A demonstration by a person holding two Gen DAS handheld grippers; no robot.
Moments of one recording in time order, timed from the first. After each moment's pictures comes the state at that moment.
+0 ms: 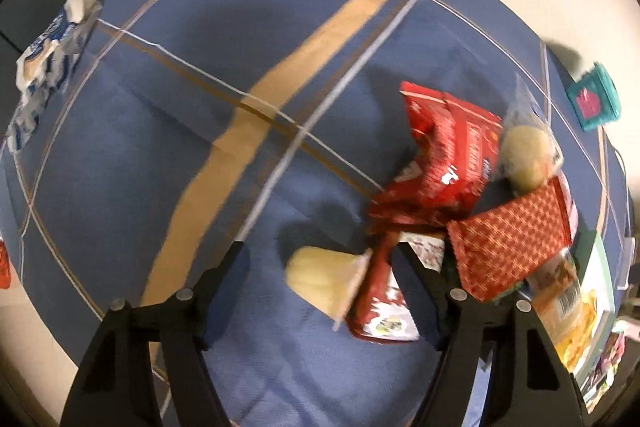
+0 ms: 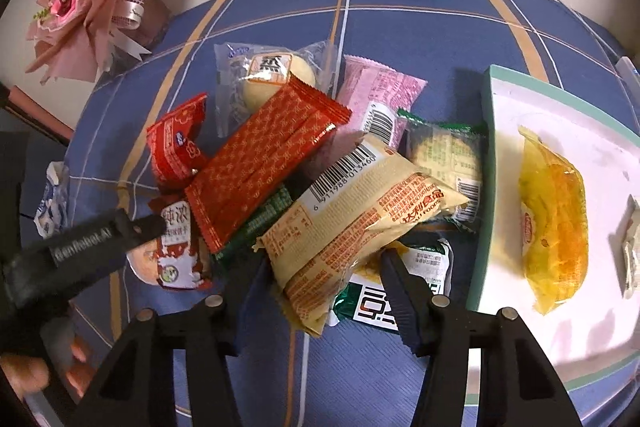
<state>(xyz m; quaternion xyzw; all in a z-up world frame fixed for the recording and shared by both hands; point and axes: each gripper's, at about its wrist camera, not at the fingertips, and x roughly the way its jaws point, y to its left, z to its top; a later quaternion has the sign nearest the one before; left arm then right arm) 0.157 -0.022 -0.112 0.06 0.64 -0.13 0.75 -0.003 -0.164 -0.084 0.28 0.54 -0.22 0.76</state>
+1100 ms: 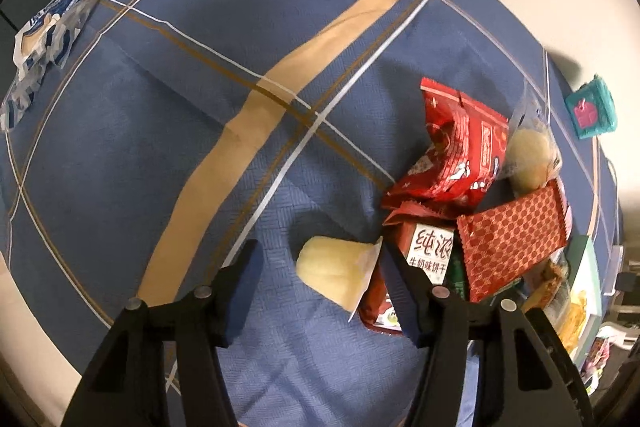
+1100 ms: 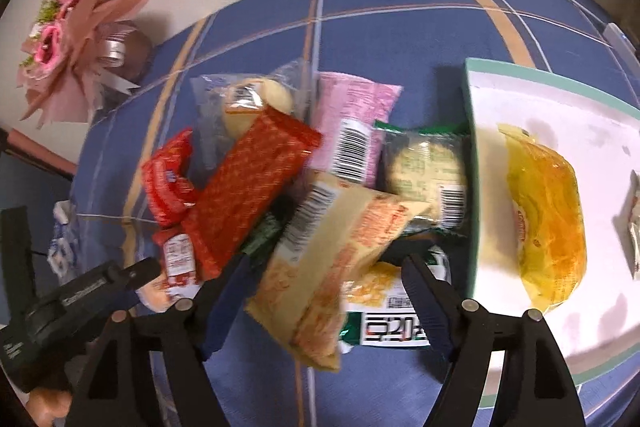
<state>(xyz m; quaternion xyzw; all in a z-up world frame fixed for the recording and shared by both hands) 0.157 0.003 -0.112 0.03 0.66 -0.14 0.74 -0.008 -0.191 -0.082 0.34 0.51 -0.25 0.75</state>
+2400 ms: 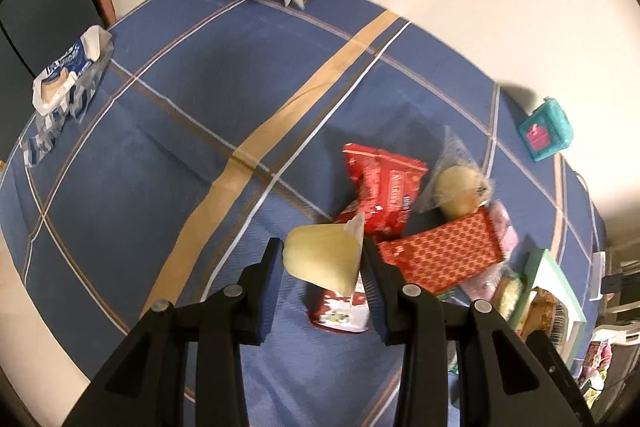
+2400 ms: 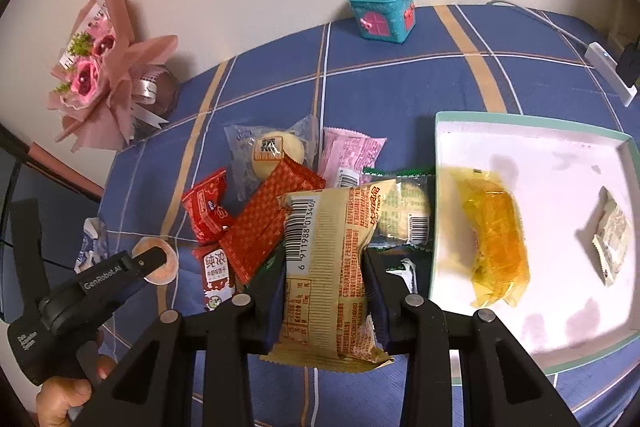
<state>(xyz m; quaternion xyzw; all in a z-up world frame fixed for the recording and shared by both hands) 0.126 -0.014 -0.033 0.01 0.58 -0.17 0.80 -0.044 -0.198 -0.016 0.34 0.45 -0.24 0.79</state>
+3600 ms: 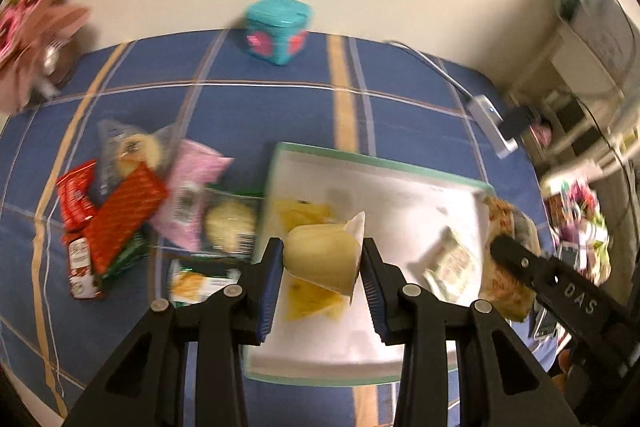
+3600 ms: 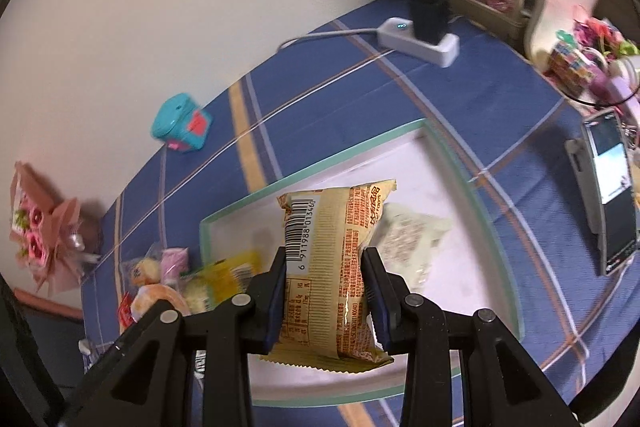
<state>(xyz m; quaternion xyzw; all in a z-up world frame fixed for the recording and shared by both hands) -0.070 -0.221 0.000 0.17 0.52 -0.41 0.73 -0.240 -0.339 -0.001 0.44 0.36 -0.42 0.71</state>
